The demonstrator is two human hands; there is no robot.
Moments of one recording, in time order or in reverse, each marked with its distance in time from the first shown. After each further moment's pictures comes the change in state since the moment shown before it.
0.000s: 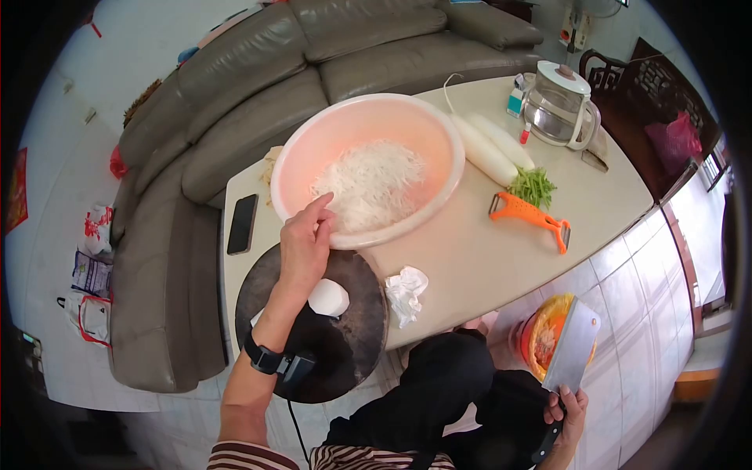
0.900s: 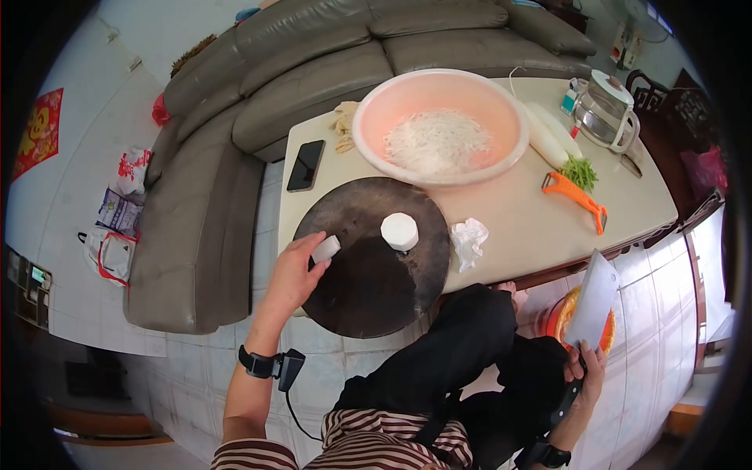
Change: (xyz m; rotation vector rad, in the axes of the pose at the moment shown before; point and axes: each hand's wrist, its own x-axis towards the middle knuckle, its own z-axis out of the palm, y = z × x) left_hand -0.154 -0.034 -0.136 0.306 -0.167 -0.071; right_hand -0.004 0.004 0.038 0.033 -0.239 -0.077
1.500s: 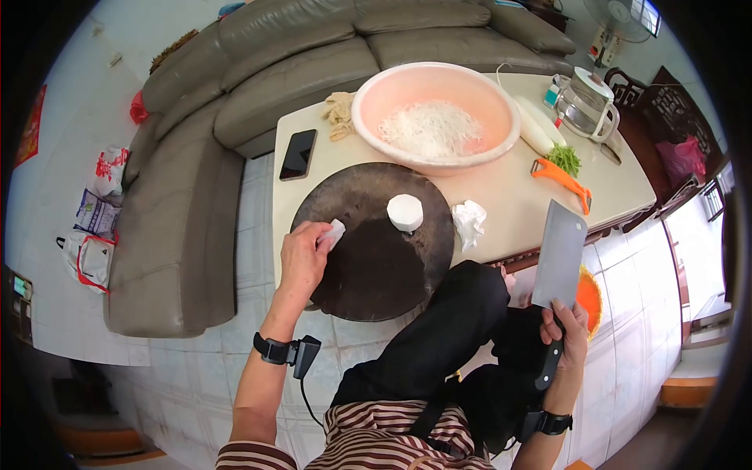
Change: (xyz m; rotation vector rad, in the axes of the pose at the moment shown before) left_hand -0.003 -0.012 0.021 -0.120 0.119 -0.108; right_hand -0.018 0.011 0.091 -0.089 -0.106 -0.005
